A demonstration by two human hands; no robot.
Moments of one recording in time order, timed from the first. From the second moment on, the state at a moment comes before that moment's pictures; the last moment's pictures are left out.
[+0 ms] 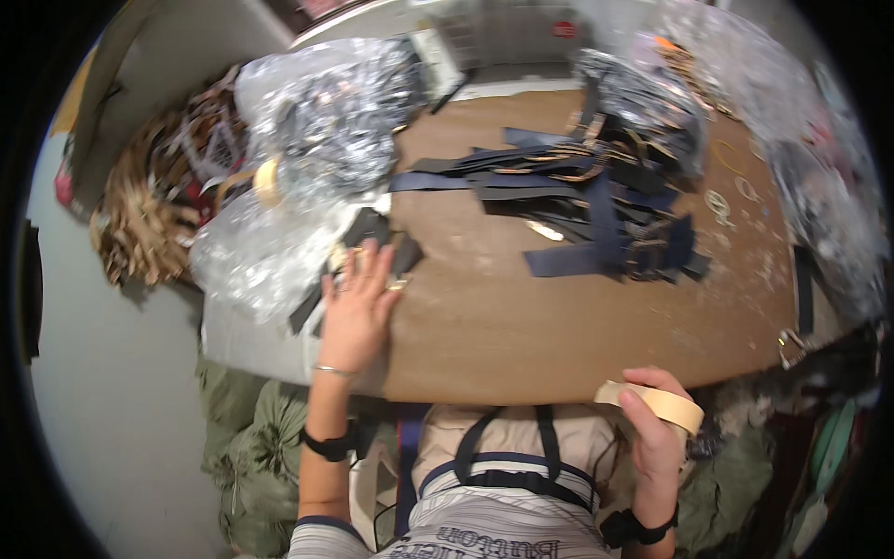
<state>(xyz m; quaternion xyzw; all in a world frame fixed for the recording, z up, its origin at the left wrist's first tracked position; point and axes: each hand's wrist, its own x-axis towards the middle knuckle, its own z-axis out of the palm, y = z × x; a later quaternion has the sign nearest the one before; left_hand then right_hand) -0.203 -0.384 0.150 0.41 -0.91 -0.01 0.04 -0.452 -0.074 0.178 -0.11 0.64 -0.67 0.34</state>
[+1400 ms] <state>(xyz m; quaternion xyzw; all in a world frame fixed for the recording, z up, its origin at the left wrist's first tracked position) -0.291 -0.240 0.187 0.18 -0.92 -0.29 0.19 -0.461 -0.077 0.232 -0.26 0.72 -0.54 0.35</state>
